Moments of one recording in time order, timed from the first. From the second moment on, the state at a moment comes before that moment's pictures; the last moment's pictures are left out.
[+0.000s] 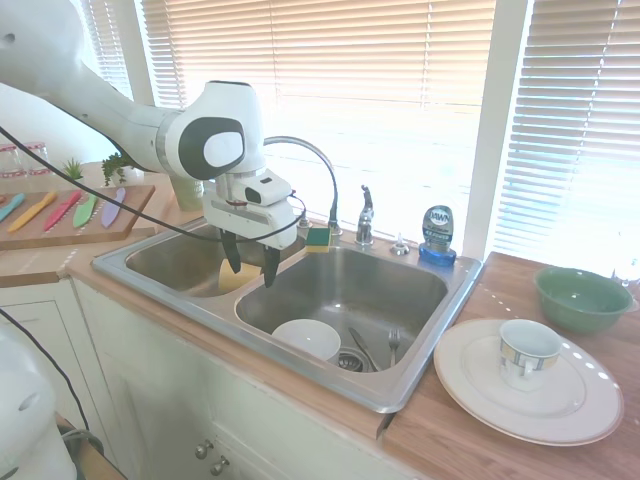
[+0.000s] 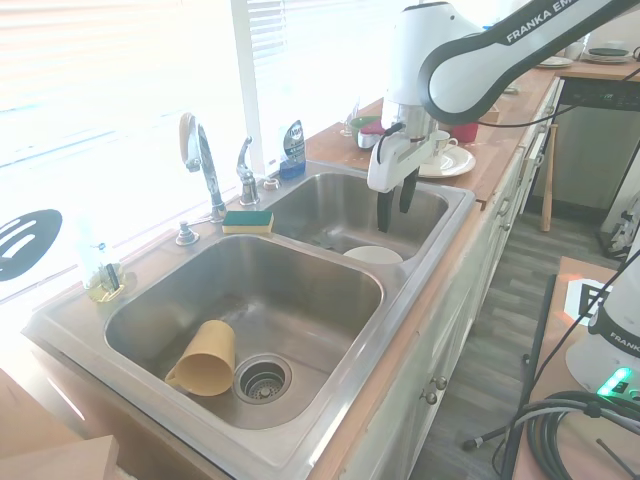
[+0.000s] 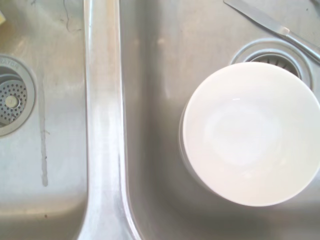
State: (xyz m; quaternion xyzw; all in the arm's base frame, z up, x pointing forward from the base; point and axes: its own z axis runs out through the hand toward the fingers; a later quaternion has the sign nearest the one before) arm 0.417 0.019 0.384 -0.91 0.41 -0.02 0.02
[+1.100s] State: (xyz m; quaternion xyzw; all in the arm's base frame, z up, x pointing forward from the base) arm 0.420 0.014 0.381 -0.91 0.41 -0.03 0.02
